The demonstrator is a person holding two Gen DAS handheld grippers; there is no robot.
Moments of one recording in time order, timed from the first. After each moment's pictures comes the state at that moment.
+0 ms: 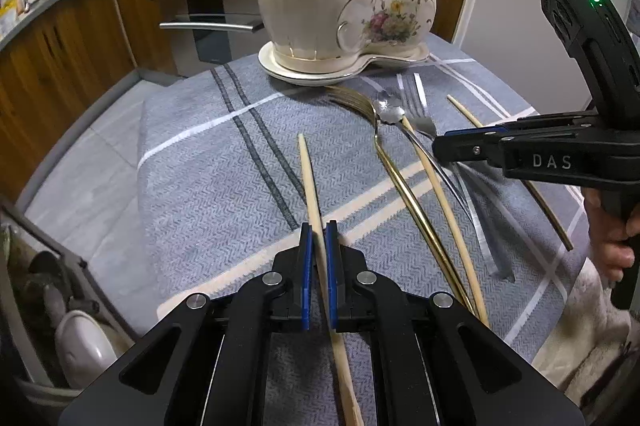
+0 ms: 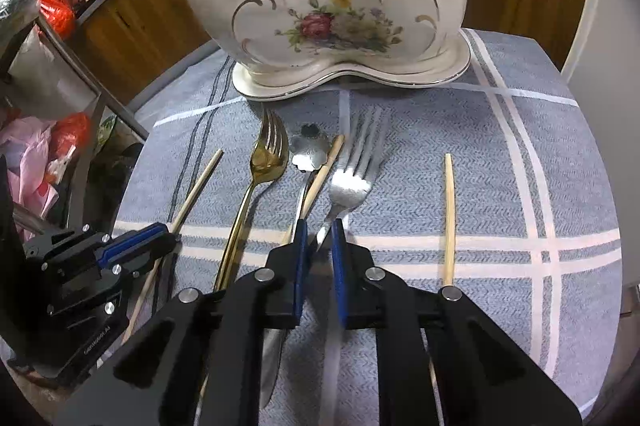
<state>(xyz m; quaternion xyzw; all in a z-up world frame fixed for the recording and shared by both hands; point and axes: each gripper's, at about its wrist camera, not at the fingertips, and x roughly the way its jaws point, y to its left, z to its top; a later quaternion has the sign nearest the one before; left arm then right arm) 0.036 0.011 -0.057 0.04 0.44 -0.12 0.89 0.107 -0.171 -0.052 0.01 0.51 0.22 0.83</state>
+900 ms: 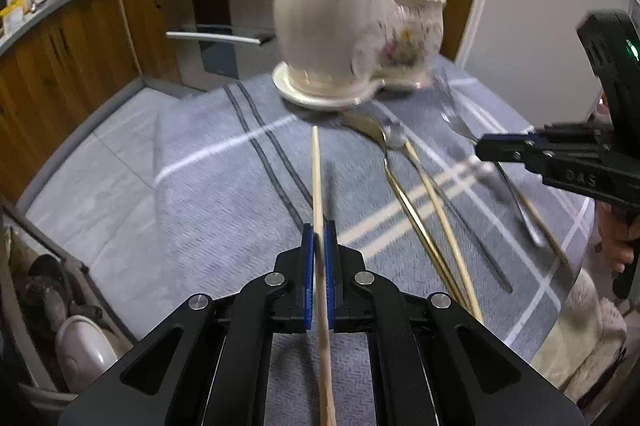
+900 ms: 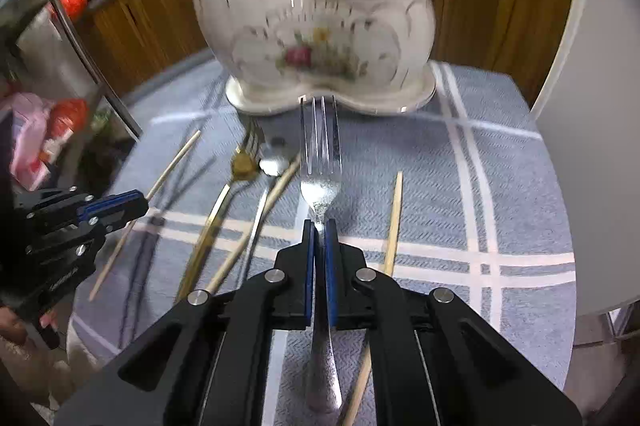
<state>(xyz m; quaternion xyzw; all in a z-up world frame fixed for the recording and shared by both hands) 0.037 0.023 -0.040 0.03 0.41 -0.12 0.90 0.085 -0.200 -0.028 -0.02 0.44 0.23 0.87</state>
